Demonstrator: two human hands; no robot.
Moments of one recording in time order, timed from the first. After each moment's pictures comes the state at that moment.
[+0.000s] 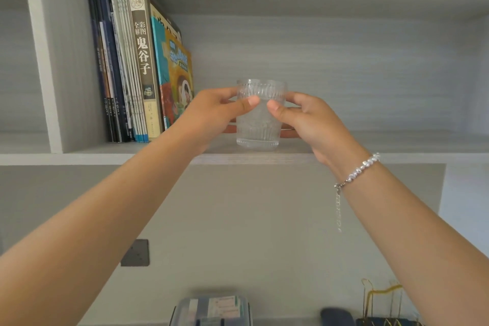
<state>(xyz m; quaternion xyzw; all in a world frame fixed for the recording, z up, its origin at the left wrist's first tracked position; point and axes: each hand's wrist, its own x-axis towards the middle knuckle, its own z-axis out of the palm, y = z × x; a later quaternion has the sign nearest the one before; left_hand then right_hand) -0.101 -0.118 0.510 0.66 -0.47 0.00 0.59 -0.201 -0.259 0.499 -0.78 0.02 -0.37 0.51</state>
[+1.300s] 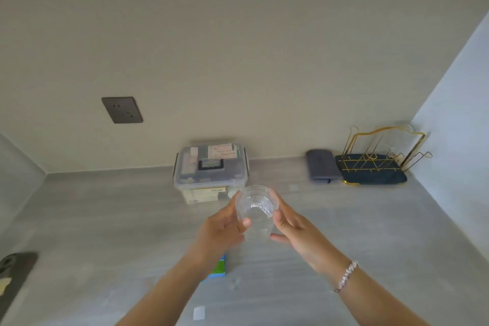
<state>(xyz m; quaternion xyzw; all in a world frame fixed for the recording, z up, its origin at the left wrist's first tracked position) -0.181 -0.058 0.103 0.66 -0.22 -0.39 0.60 -0.291 -0.210 0.100 -0.70 0.19 -0.02 0.69</state>
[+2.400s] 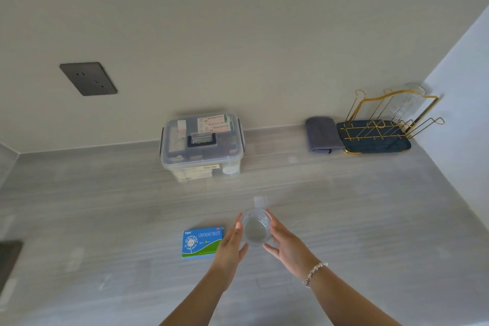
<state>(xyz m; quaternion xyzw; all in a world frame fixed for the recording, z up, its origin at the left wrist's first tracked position) -0.201 -0.073 -0.045 0.63 0.00 -0.47 0.62 -0.293 -0.198 -0.048 -0.52 0.32 0.04 0.79</state>
